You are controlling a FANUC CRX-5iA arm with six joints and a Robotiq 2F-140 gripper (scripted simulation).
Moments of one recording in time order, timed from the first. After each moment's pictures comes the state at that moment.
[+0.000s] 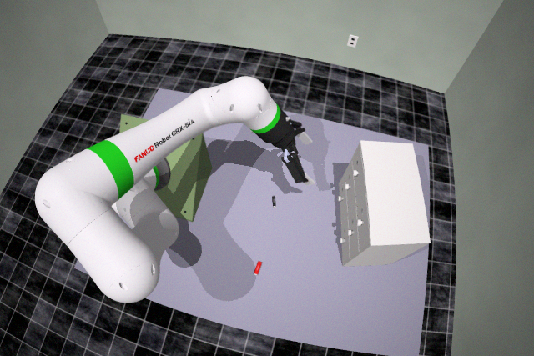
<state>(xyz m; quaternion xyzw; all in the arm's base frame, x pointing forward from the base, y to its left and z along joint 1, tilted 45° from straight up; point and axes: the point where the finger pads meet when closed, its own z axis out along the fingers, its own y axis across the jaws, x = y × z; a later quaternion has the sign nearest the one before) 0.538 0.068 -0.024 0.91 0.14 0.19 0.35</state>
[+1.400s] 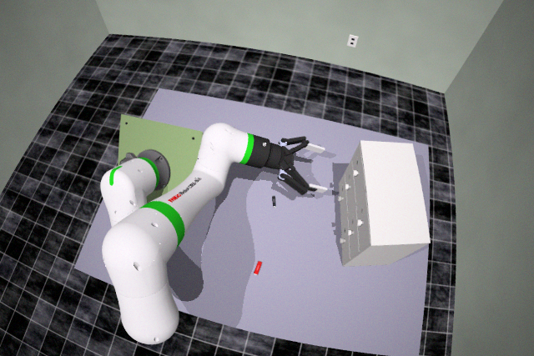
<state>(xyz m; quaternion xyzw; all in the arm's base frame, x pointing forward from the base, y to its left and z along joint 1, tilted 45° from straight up) 0.582 0.035 -0.060 0.81 0.23 0.44 0.30</state>
